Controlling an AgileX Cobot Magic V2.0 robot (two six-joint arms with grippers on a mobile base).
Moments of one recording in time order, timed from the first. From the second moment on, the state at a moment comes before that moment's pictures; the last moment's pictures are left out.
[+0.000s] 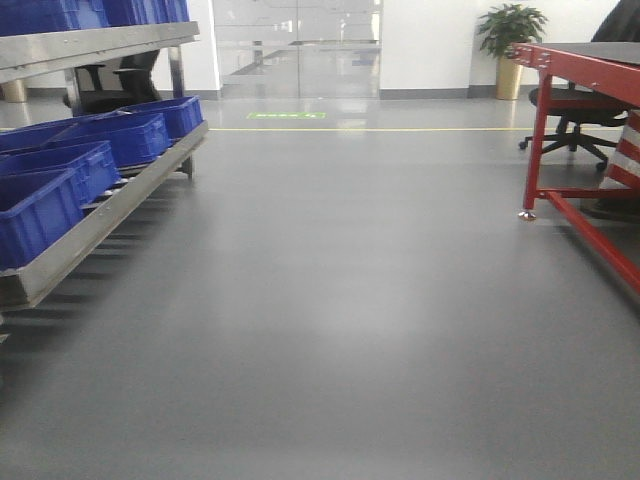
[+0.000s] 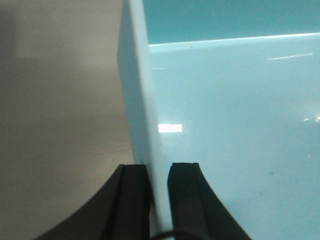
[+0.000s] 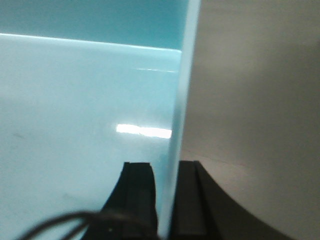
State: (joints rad) left arm -0.30 1.63 -2.05 -0.02 1.01 -0.10; right arm 0.29 1.55 -1.96 0.10 1.00 0.03
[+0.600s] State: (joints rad) left arm -0.30 1.63 -2.05 -0.02 1.01 -0.10; right arm 0.29 1.55 -1.96 0.10 1.00 0.03
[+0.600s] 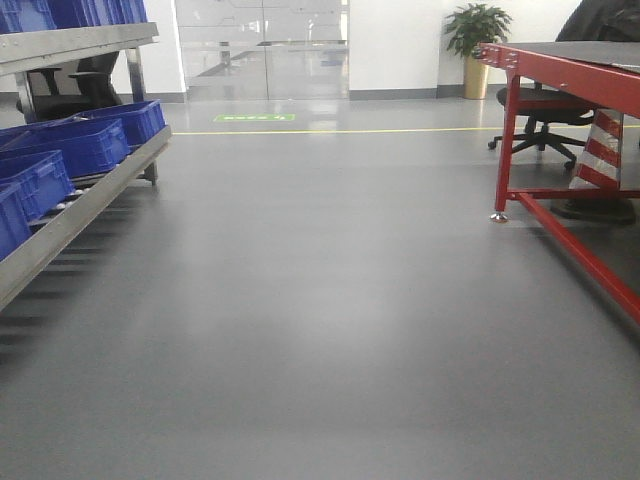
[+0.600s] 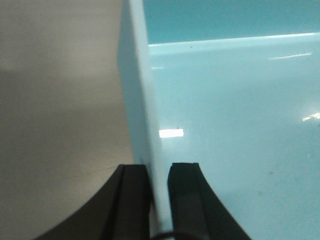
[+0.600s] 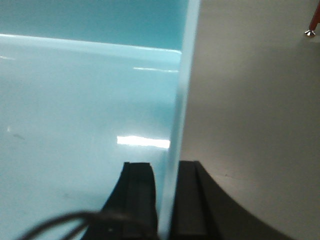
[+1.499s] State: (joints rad) left arm -0.30 1.63 -2.05 -0.02 1.01 -0.10; right arm 0.29 1.55 -1.96 0.10 1.00 0.03
